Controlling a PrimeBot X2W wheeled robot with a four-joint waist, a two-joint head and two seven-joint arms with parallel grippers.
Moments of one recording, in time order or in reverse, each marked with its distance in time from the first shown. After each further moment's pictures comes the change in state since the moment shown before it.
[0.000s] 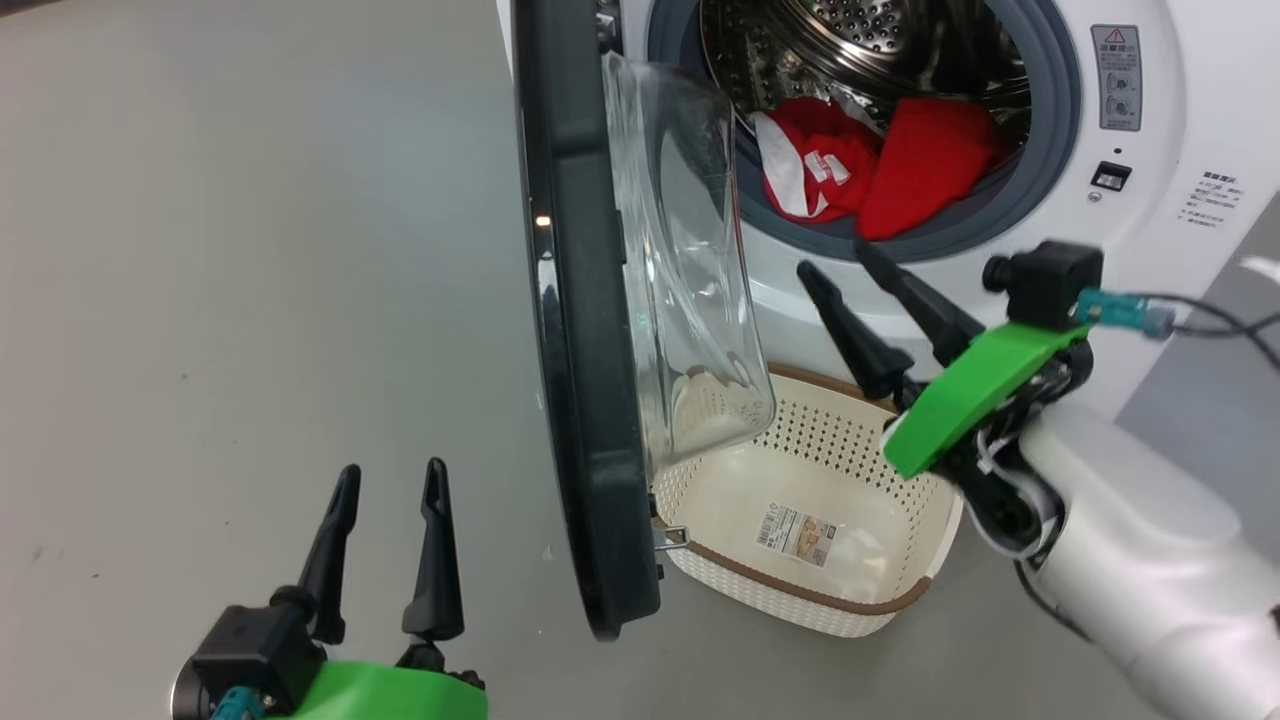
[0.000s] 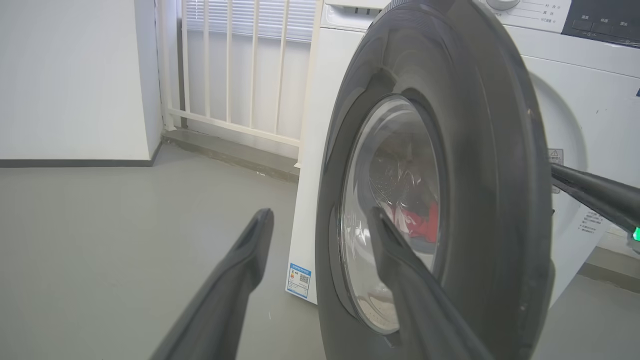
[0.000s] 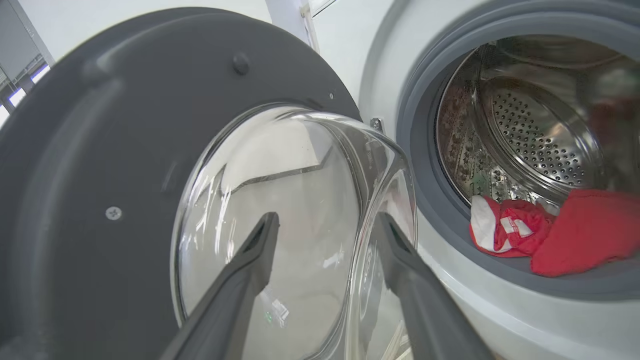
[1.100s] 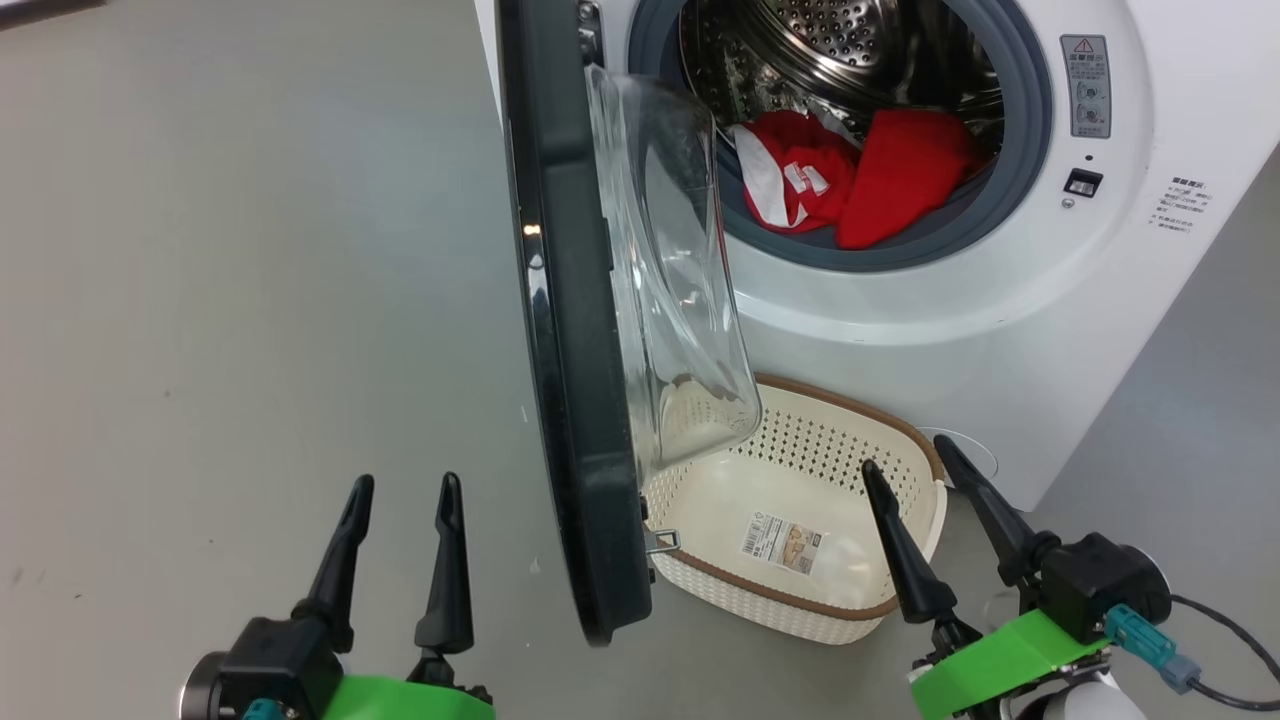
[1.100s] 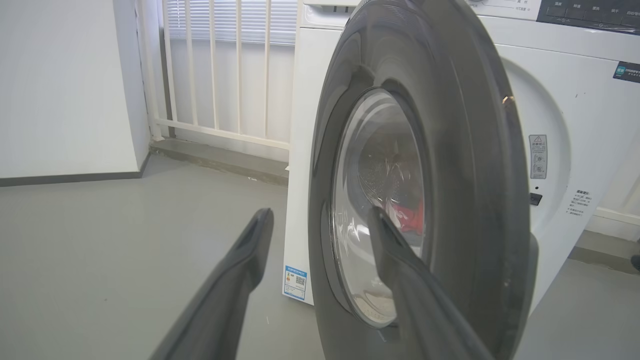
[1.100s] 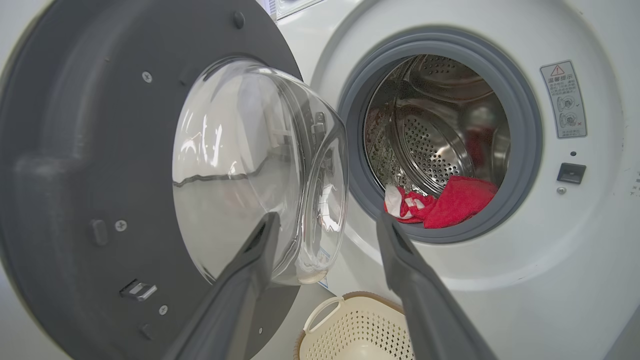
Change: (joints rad) left arm 0.003 0.006 -0.020 0.038 0.036 -0.018 -0.032; right arm 0.700 0.274 -0.675 -0.411 -0.885 0.000 -0.003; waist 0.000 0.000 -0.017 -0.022
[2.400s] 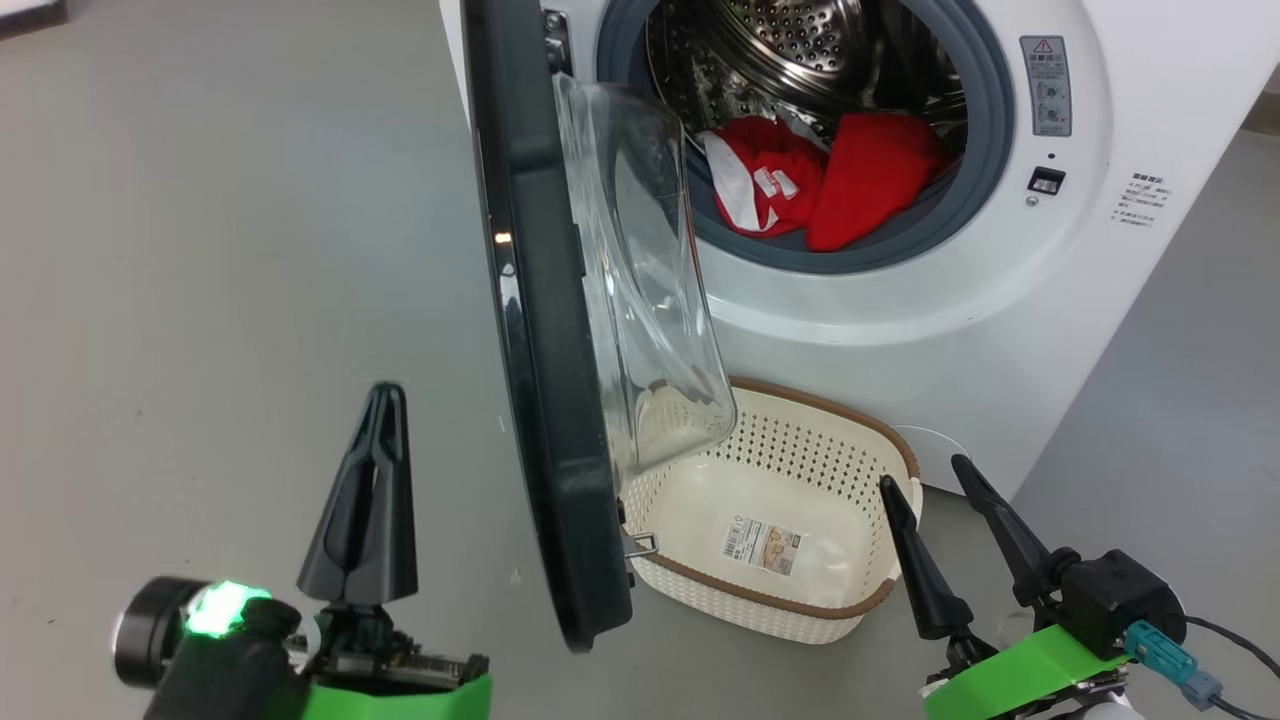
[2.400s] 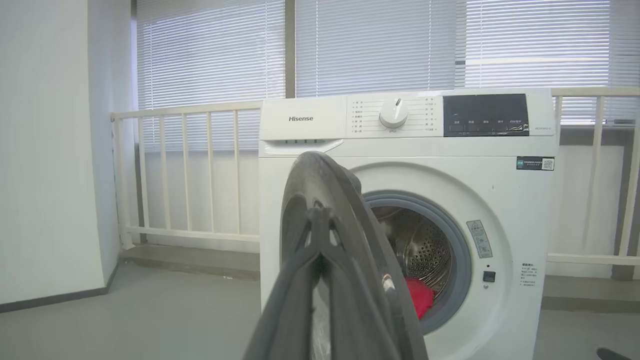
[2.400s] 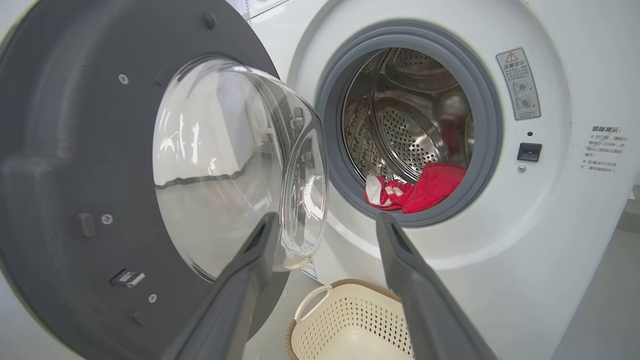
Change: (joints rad) left arm -0.035 0.044 0.004 -0.253 0.124 0.010 -0.003; right arm 0.062 0.003 -0.026 -0.037 0.028 0.000 0.019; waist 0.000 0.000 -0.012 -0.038
